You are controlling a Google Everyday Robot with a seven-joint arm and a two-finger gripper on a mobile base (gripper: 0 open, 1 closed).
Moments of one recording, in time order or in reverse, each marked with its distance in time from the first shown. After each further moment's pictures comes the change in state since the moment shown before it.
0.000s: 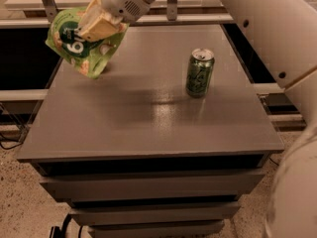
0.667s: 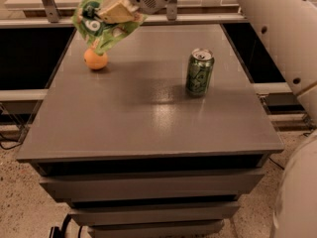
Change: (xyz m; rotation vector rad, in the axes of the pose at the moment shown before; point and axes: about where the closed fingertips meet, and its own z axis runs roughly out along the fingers) arm 0.027 -0.055 -0.031 0.205 -0.078 0.145
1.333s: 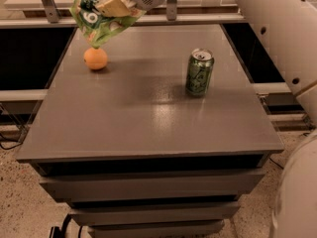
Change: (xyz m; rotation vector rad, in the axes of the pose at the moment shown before) arm -0.007 -0.019 -0.001 0.074 -0.028 -0.001
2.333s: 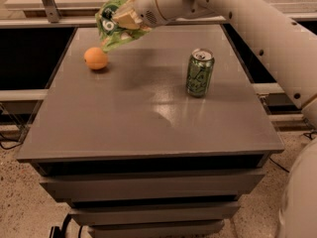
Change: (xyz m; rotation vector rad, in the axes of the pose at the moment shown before) arm 0.069 -0.038 0.013 0.186 0.026 0.123
